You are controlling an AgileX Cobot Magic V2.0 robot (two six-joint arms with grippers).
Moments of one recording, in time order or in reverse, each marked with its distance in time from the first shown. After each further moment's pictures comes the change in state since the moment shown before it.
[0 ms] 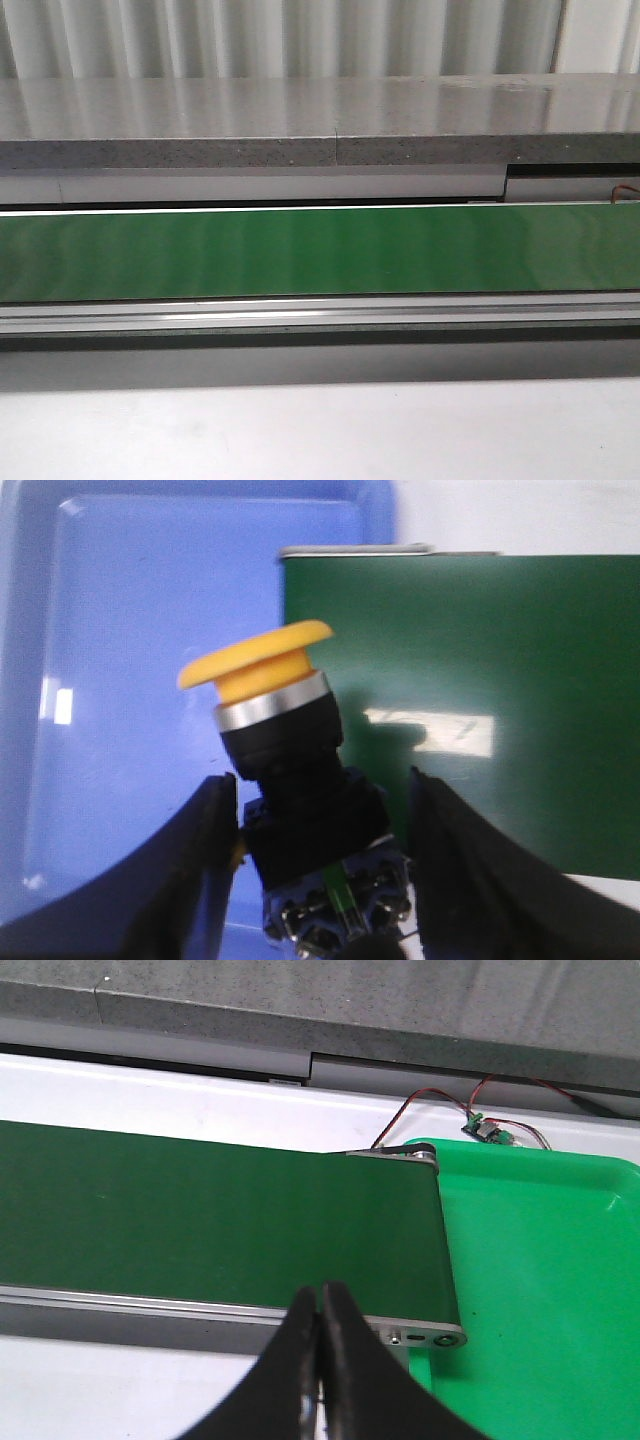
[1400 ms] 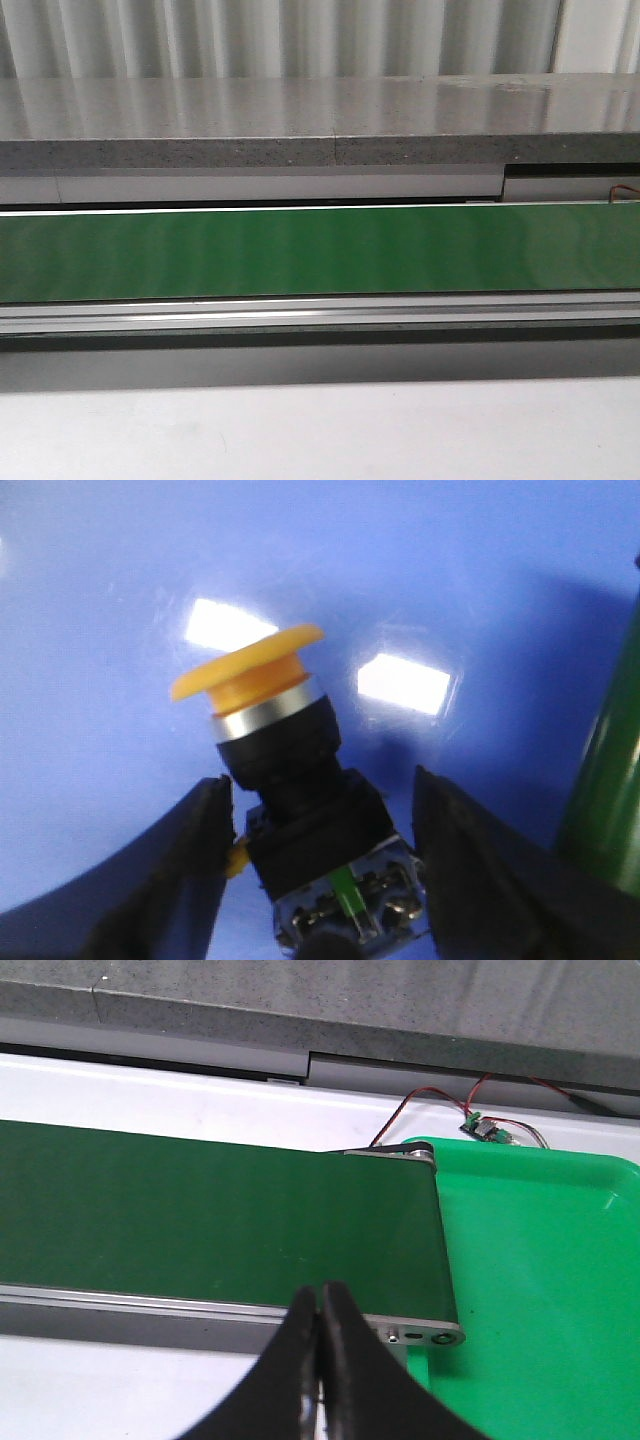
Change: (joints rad) left arm 0.266 0.490 0.000 -0.187 -0.310 0.124; right arm 0.000 0.000 0.000 0.001 0.000 0.000
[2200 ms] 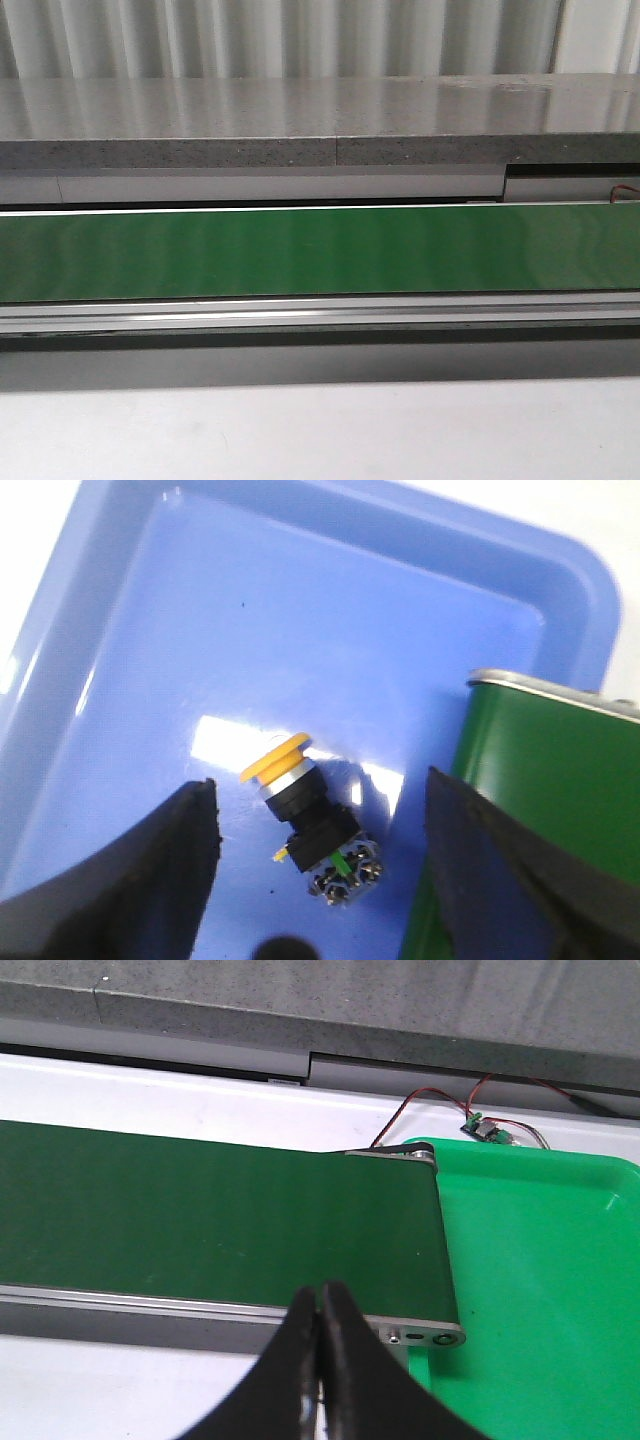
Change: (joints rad) left arm -0.022 -0.245 0.002 -0.022 -0.009 0.001; right arm 0.000 0.000 0.000 0.000 0.000 0.000
